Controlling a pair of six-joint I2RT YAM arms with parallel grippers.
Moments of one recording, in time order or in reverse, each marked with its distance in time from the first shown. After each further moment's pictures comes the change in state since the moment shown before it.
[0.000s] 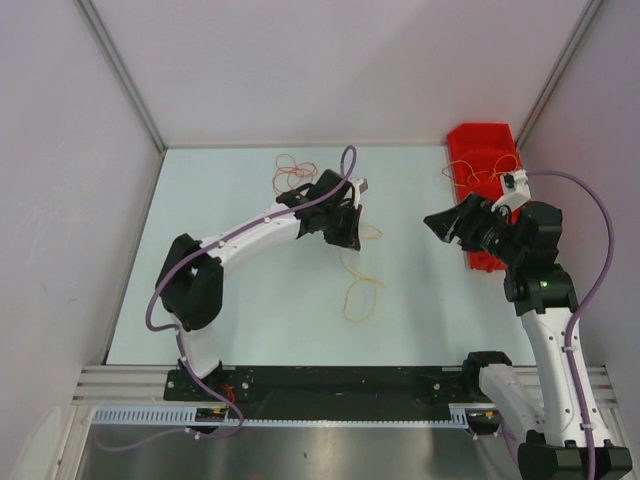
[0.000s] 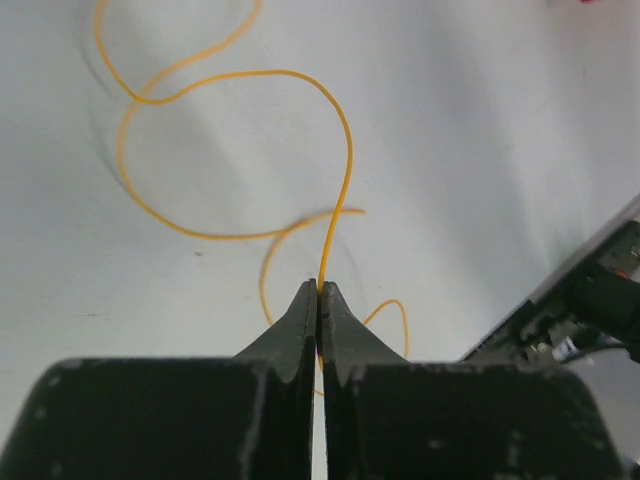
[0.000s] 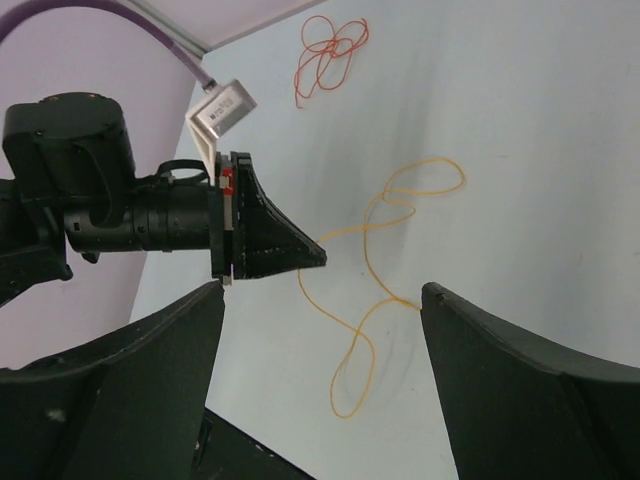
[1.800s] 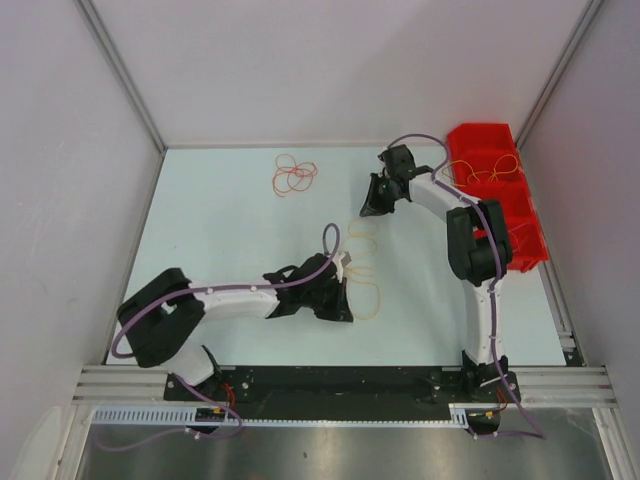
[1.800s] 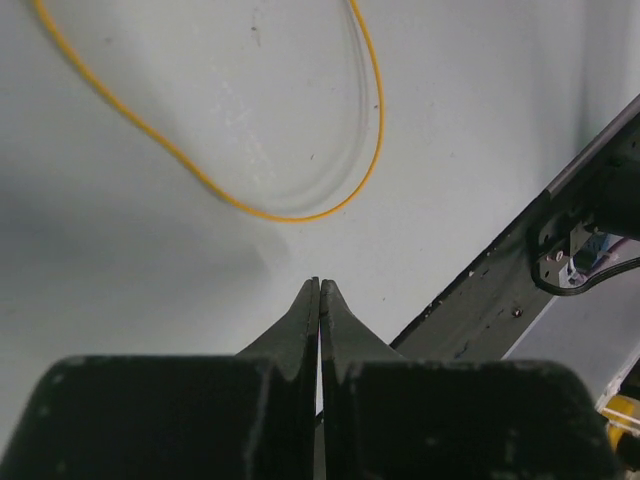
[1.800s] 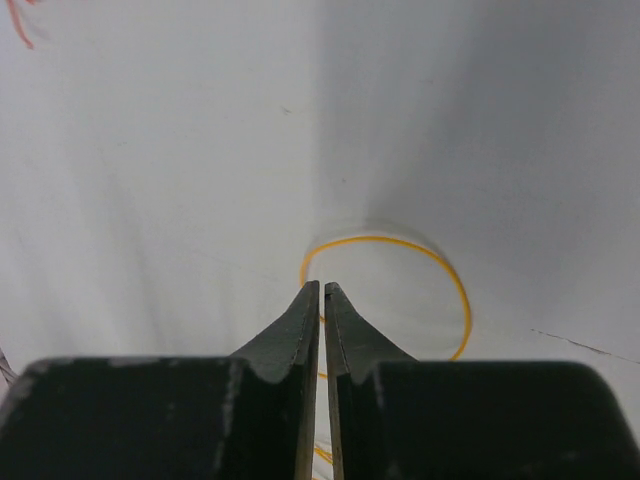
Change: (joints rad) left arm -0.213 -0.330 -0.800 0.560 -0.064 -0.332; right arm 0.316 1.376 0.745 -0.006 0.163 -0.026
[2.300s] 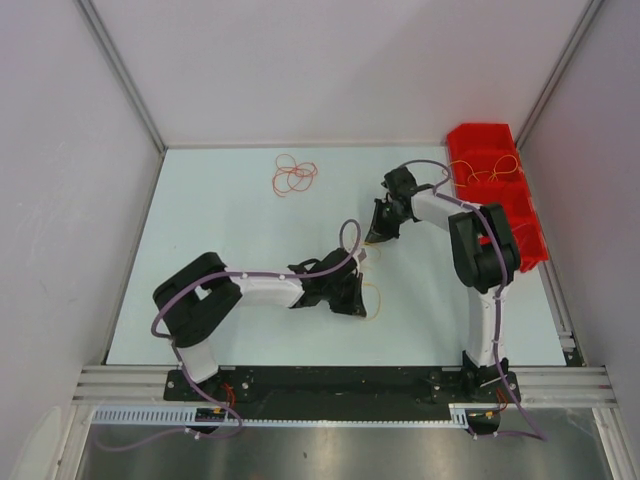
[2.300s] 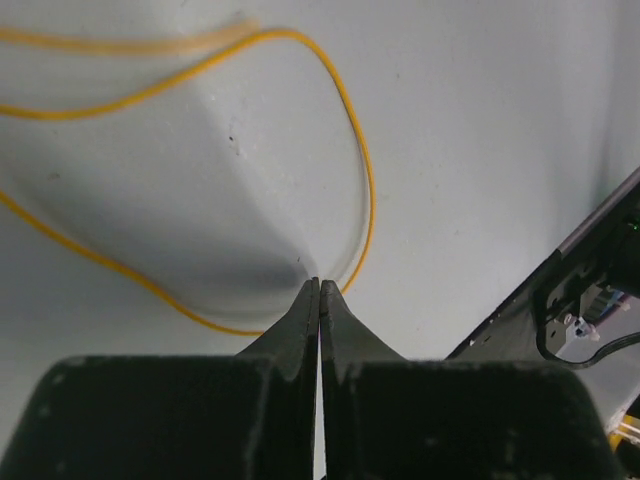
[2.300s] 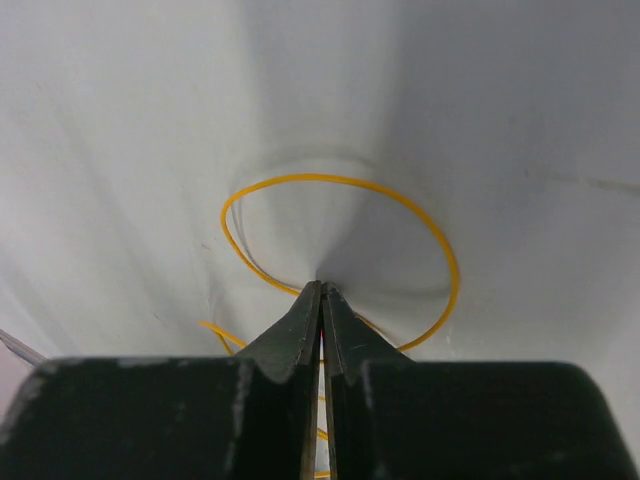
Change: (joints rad) left arm -0.025 0.246 0.172 0.025 -0.008 -0.017; right arm 0.010 -0.056 -0.219 -0.021 -0.027 0.034
